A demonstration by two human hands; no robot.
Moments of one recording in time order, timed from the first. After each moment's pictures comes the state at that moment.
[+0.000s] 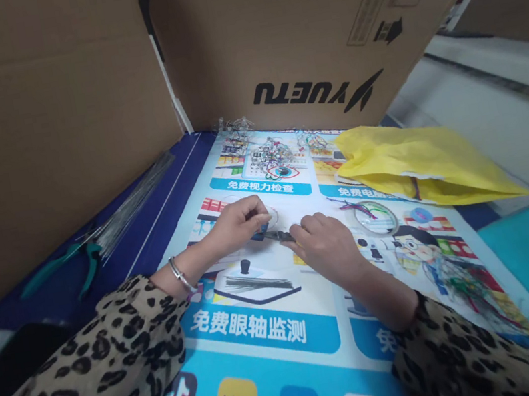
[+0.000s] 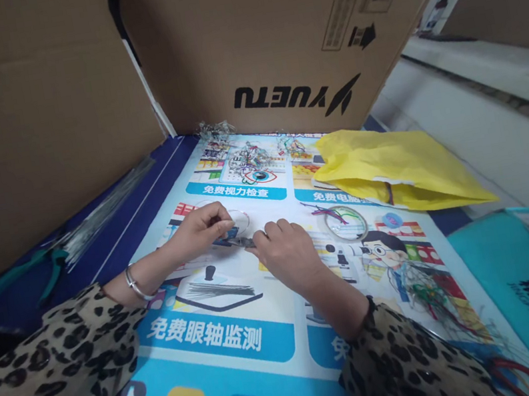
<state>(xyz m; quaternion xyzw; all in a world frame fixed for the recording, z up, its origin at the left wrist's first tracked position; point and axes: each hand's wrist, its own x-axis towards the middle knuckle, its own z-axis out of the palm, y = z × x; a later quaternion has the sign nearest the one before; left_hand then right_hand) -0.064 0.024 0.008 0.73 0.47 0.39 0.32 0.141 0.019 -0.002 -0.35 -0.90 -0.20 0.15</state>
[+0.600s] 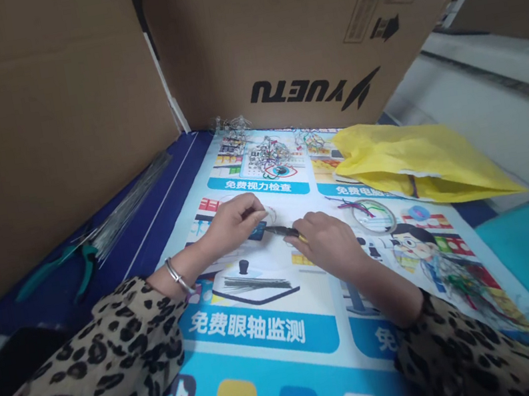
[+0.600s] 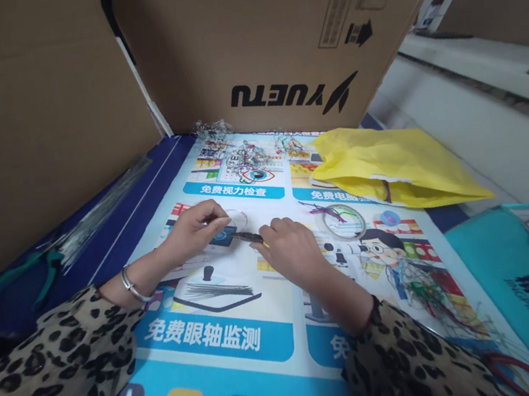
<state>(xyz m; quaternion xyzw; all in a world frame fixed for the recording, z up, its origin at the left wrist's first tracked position) -0.066 0.026 0.008 0.76 0.46 0.41 0.22 0.145 0.023 0.003 -0.44 -0.89 -0.08 0.08</state>
